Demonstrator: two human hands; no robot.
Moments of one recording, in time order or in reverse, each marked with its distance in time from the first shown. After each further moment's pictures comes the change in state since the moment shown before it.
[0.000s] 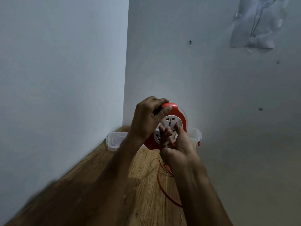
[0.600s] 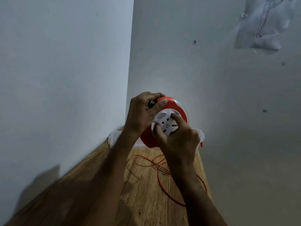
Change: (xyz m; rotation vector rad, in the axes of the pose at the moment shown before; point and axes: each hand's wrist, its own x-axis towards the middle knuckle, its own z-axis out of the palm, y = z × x) left_hand 0.006 -0.007 -0.024 -0.054 0.057 -0.071; right_hand 0.025 0.014 -0.016 -1.657 0.069 -1.697
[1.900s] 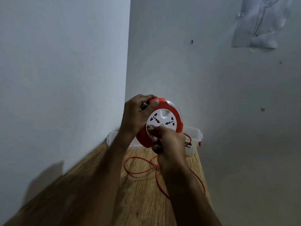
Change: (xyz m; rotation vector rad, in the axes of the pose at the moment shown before) left_hand -0.003 -0.018 0.004 -0.003 0.041 -0.059; right_hand 0.001 -0.031 -0.015 1.010 -0.265 1.155
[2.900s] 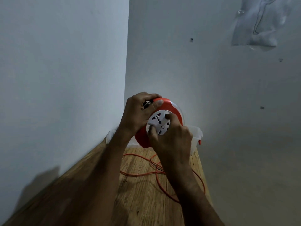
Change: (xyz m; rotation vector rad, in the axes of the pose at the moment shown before) left_hand 0.003 0.011 -0.003 -0.021 -0.113 -0.014; right_hand 0.022 0.012 -0.011 -1.068 0.194 -1.024
